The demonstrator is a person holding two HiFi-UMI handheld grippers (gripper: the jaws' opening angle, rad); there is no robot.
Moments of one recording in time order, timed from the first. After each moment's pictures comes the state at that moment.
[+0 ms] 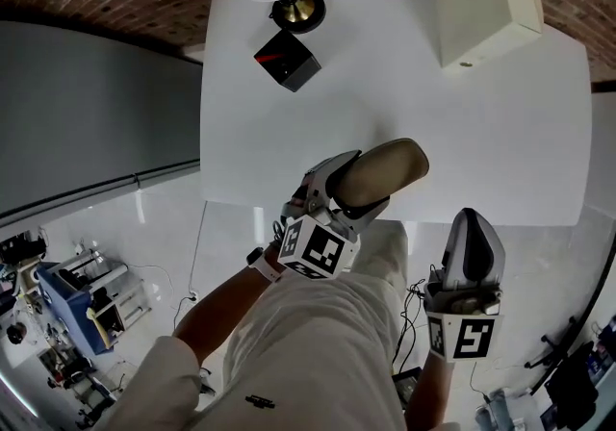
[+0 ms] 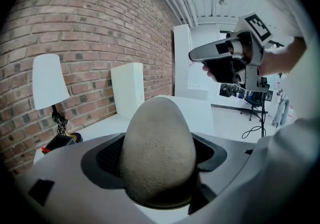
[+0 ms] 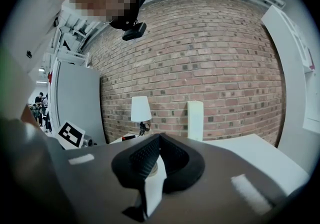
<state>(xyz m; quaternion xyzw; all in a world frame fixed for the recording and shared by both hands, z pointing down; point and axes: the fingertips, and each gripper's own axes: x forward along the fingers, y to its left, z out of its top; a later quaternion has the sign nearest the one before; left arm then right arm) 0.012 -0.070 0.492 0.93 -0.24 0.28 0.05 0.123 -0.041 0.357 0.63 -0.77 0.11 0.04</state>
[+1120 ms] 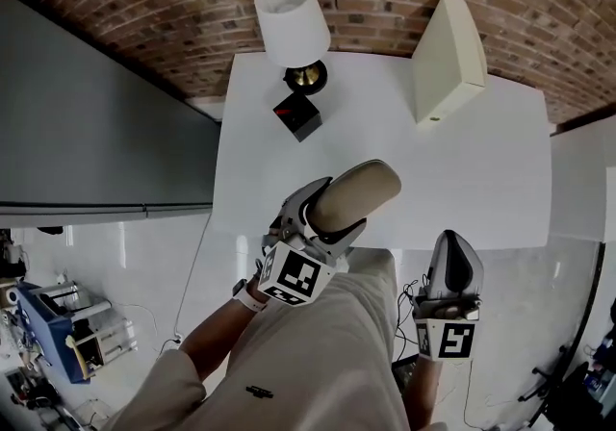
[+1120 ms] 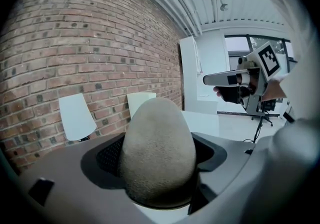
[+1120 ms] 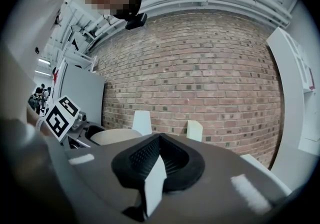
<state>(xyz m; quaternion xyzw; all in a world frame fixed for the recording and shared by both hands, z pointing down) -0.027 -0.075 0.359 0.92 -0.30 0.24 0.02 0.114 -0.014 0.278 0.64 -0.77 0.04 0.03</state>
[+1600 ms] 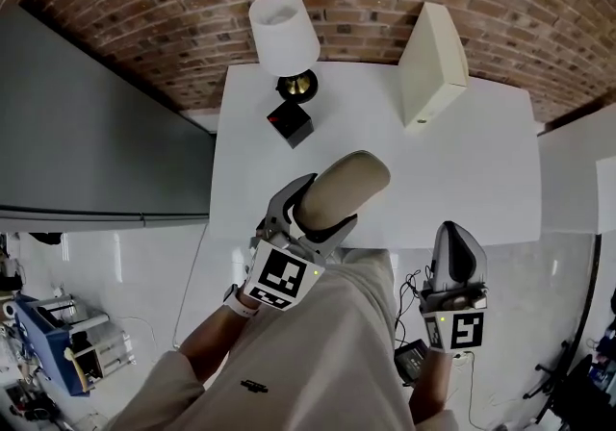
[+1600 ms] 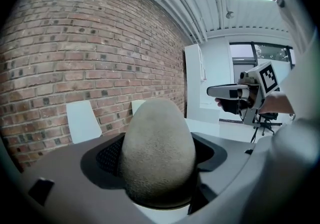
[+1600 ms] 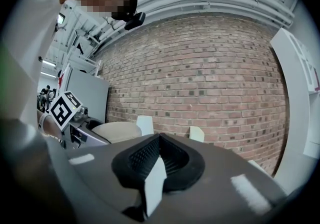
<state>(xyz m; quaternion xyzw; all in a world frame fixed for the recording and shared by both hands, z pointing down) -0.036 -0.076 0.308 0.92 -0.32 0.21 0.04 0.122 -0.010 0.250 0.62 -0.79 0.02 0.02</state>
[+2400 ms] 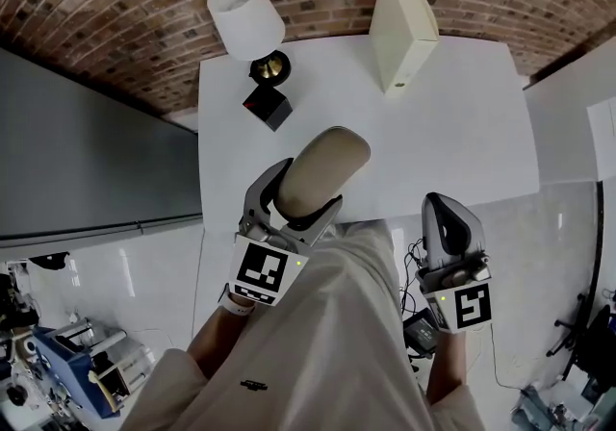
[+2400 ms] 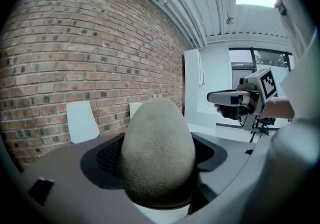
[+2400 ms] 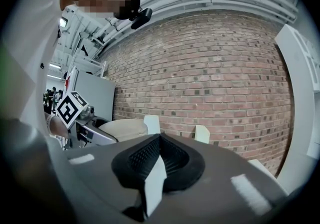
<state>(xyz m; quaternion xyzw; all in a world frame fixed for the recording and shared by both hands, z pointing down) -0.038 -0.058 0.293 0.93 -0.31 0.19 0.05 0.107 0.010 0.242 0.59 -0.81 0.03 0.03</state>
